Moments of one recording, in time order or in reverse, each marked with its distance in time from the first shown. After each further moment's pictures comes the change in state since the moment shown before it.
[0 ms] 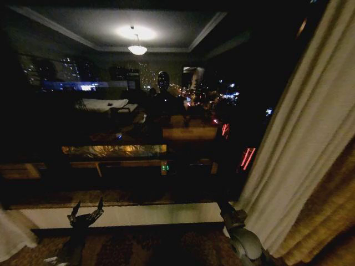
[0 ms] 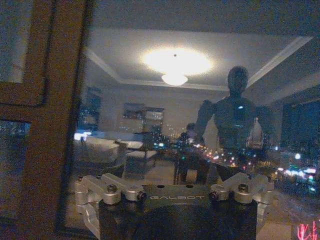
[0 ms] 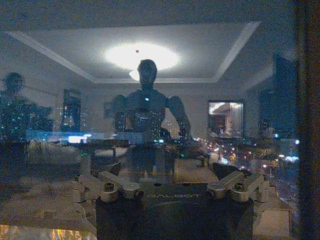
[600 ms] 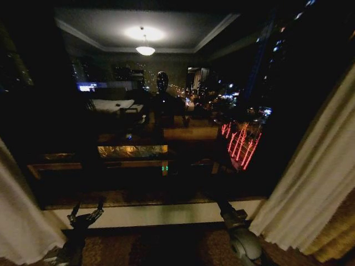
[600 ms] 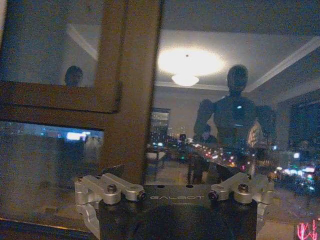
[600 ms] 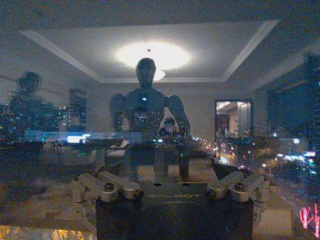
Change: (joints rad) left arm 0.000 0.000 0.000 0.000 0.000 0.000 0.000; right arm 0.000 0.000 0.000 0.000 0.000 0.000 0.000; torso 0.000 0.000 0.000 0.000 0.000
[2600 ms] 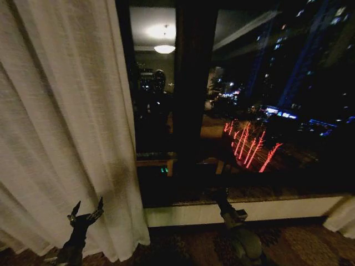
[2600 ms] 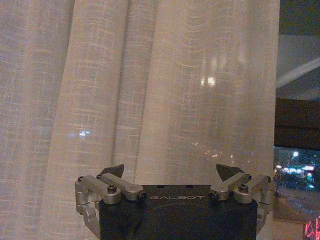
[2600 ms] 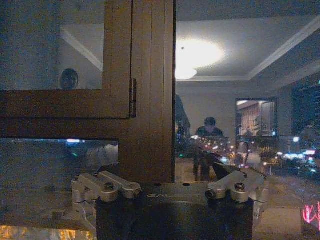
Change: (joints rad) left arm 0.000 0.000 0.000 0.000 0.000 0.000 0.000; right arm 0.000 0.000 0.000 0.000 0.000 0.000 0.000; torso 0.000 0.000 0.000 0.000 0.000
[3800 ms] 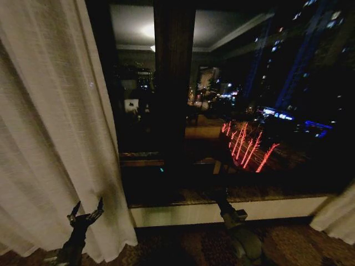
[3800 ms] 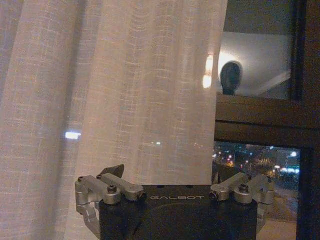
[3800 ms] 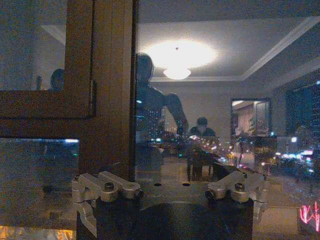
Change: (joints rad) left arm 0.000 0.000 0.000 0.000 0.000 0.000 0.000; right arm 0.000 0.000 0.000 0.000 0.000 0.000 0.000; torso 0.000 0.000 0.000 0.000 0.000
